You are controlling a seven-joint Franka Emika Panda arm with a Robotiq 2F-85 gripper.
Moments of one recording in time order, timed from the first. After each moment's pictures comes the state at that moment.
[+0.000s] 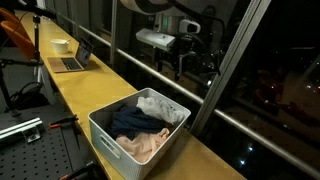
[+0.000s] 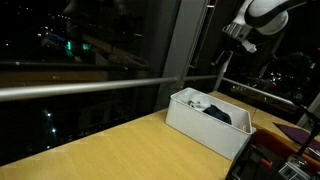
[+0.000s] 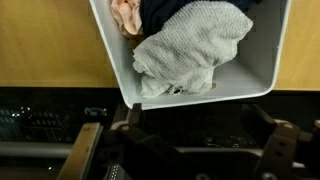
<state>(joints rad) -0.04 0.19 -0.07 -1.89 0.01 2.32 -0.25</state>
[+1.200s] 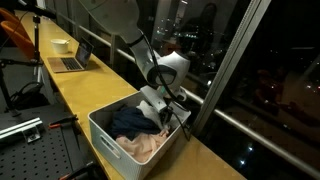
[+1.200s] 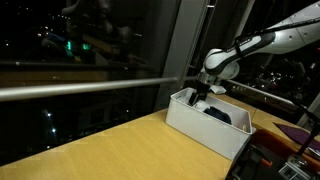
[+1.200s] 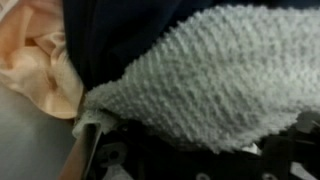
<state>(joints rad) -0.11 0.73 0.01 -1.64 0.12 2.32 -0.26</state>
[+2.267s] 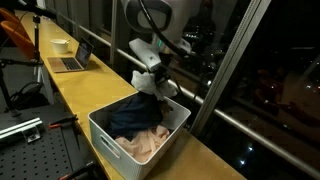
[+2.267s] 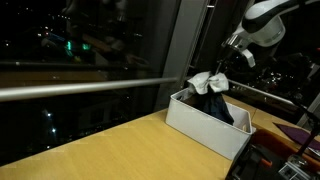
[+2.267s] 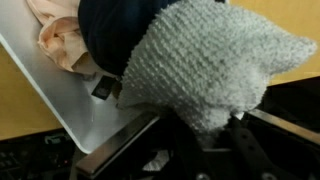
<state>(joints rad) -0.17 0.19 0.06 -1.98 0.31 2.29 -0.36</state>
